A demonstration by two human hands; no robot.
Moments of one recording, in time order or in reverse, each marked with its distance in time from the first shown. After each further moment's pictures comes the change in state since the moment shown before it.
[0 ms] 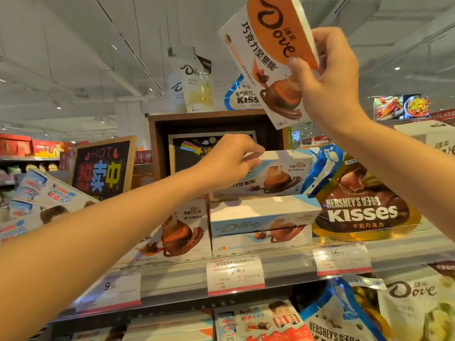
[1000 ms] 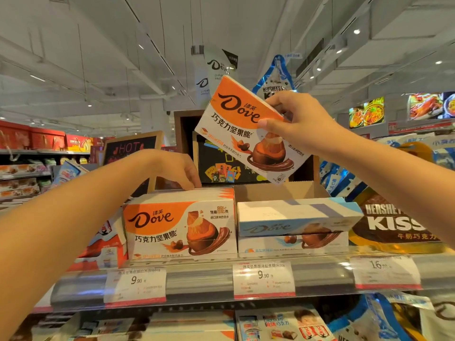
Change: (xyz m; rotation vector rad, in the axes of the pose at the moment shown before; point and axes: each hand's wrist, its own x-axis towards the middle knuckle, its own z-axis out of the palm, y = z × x) left_hand -0.034 -0.146 -0.048 -0.028 -0.772 -0.553; right_hand -0.025 0.003 0.056 -0.044 -0.590 0.139
